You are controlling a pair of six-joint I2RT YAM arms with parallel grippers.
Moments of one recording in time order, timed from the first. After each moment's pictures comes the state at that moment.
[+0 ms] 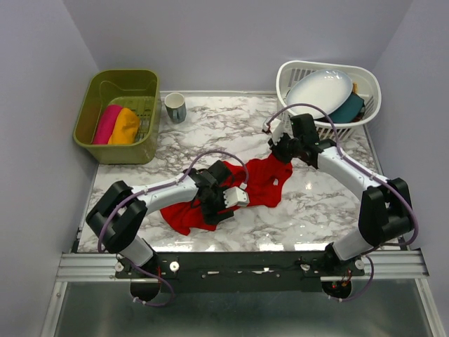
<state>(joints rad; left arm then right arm) -0.79 1.55 0.91 -0.66 0.32 0.55 0.37 1.55 1.09 -0.33 -0.35 -0.51</state>
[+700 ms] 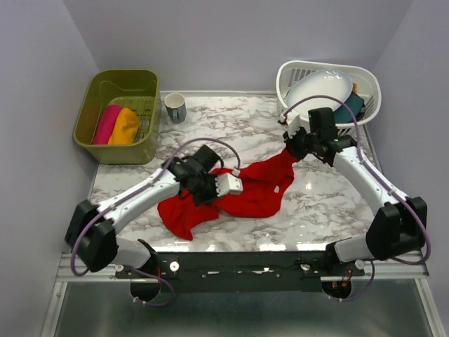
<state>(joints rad) -0.79 1.43 1.00 -0.84 0.30 0.61 0.28 1.45 1.11 -0.47 -0.35 -0.48</state>
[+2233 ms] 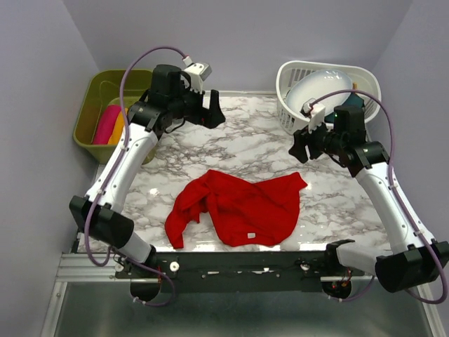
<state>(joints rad) -0.39 1.51 1.75 -0.68 0.40 -0.05 0.22 1.16 1.23 -0.68 -0.38 -0.29</state>
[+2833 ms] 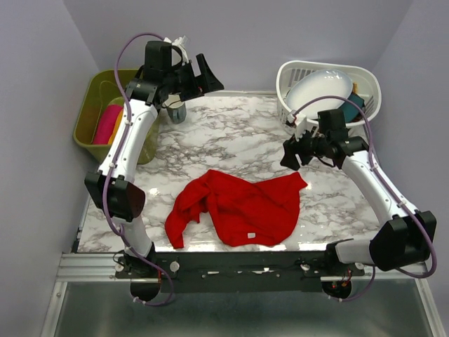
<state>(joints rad) -0.24 1.80 2.05 -0.70 0.50 -0.55 0.22 1.33 1.15 -0.65 -0.53 -0.43</state>
